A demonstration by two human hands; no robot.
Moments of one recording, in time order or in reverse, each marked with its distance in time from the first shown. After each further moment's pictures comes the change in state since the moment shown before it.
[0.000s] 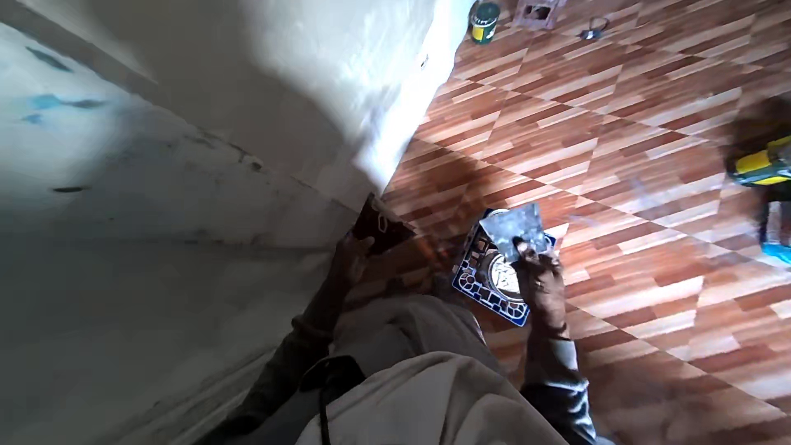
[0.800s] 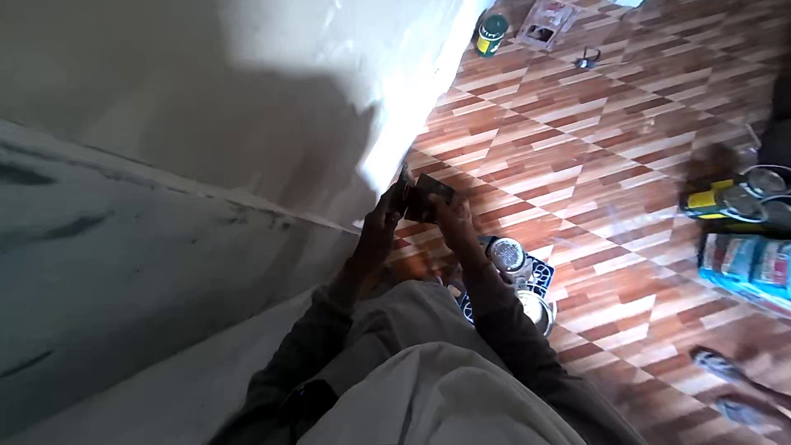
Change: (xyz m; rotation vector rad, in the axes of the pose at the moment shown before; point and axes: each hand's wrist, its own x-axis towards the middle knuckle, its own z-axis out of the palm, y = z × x) left_hand 0.157 0.115 -0.010 0.603 -0.252 0.512; right_hand 0.138 0.059 0.326 -0.718 -0.203 0.217
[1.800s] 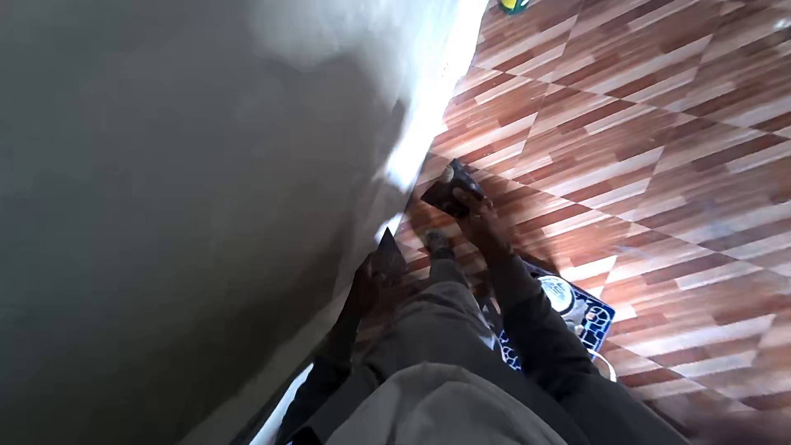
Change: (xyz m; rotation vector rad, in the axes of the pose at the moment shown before) left_hand 0.170 -0.091 -0.015 0.244 -0.111 -0.749; right_hand 0.298 0.027 -0.035 0.874 -0.081 0.206
